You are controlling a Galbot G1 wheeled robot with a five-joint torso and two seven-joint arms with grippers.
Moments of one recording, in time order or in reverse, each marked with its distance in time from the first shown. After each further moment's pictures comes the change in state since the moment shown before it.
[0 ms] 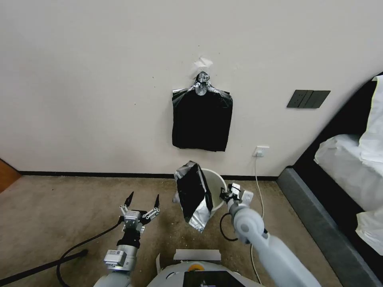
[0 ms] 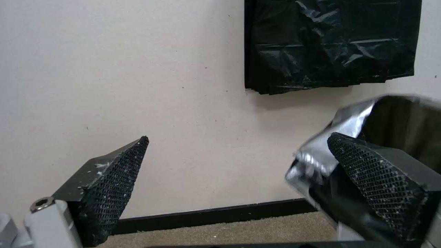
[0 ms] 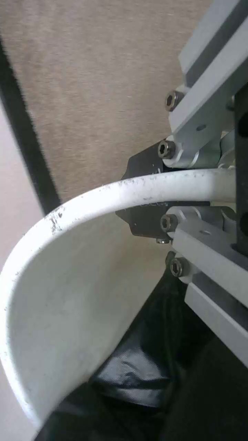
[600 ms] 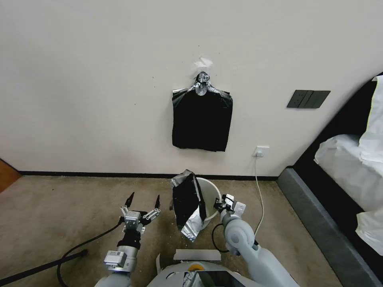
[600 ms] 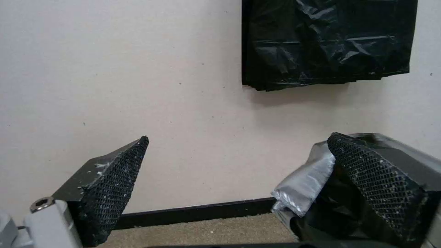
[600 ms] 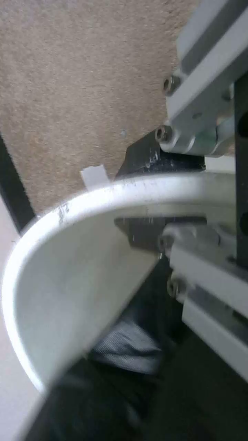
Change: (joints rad) left arm 0.010 -0.008 0.012 -0.002 0.004 0.005 0.002; right arm -0.019 0.042 -0.026 -0.039 0.000 -0.002 -0.030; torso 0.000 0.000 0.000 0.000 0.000
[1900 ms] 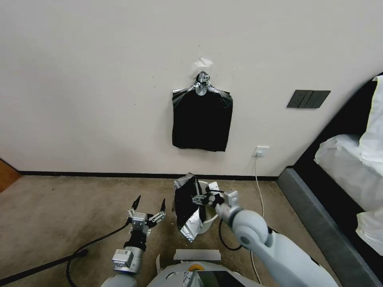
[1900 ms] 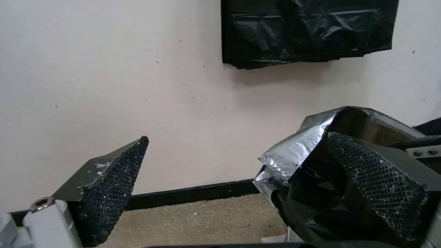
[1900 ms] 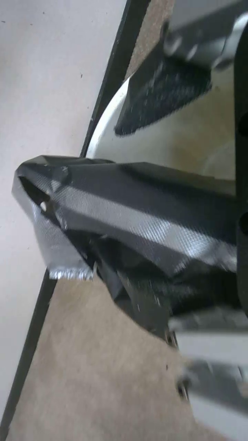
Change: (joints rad) left arm -0.048 0.015 0.070 0.018 0.012 0.085 -0.014; right arm 0.295 -0.226 -0.223 0.125 -0.149 -0.294 -0.303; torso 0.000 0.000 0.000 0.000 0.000
